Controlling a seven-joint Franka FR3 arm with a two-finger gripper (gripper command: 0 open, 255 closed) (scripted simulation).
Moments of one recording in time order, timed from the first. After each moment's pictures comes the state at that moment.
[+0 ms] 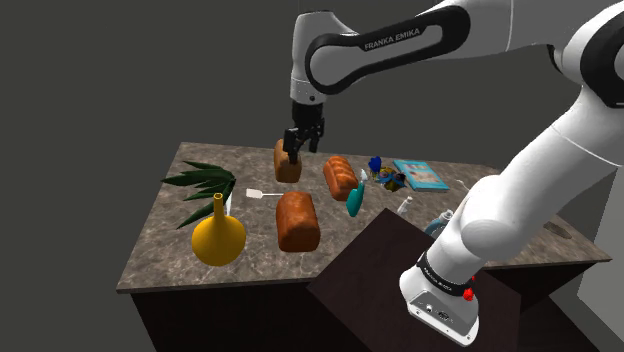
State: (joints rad) arm 0.06 -0.16 0.18 -2.25 0.03 1.98 0.12
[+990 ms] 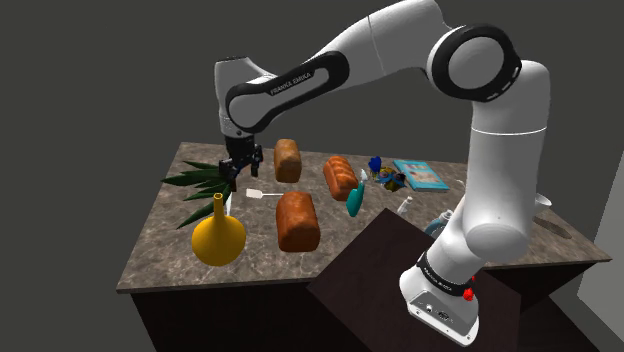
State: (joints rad) arm 0.16 0.43 0.23 -1.81 -0.08 2.08 0.24
